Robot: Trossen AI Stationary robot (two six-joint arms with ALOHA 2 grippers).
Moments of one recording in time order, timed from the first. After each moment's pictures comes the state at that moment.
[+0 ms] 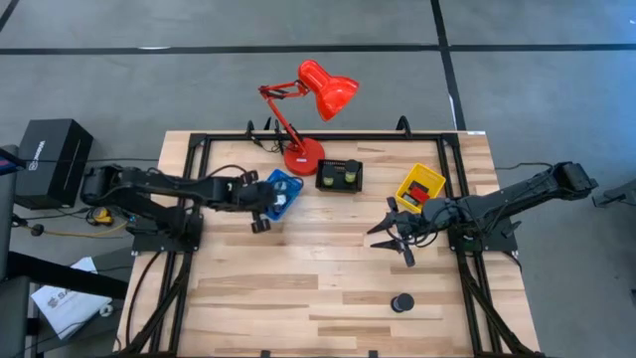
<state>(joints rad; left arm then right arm) 0.11 1.29 0.72 -0.51 -0.34 -0.04 0.24 0.95 0.40 0.26 0.02 0.07</state>
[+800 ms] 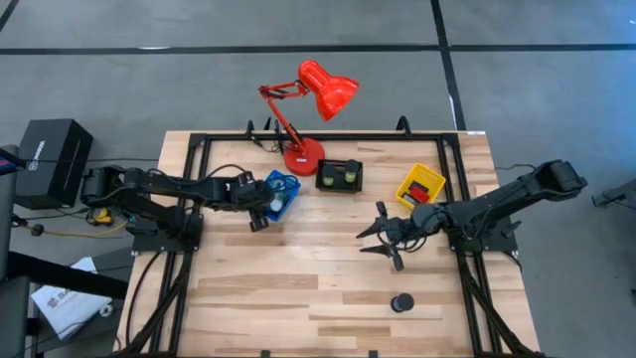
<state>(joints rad) 0.14 1.29 0.63 -0.44 -0.33 -0.08 0.25 1.15 0.42 0.51 0.02 -0.02</state>
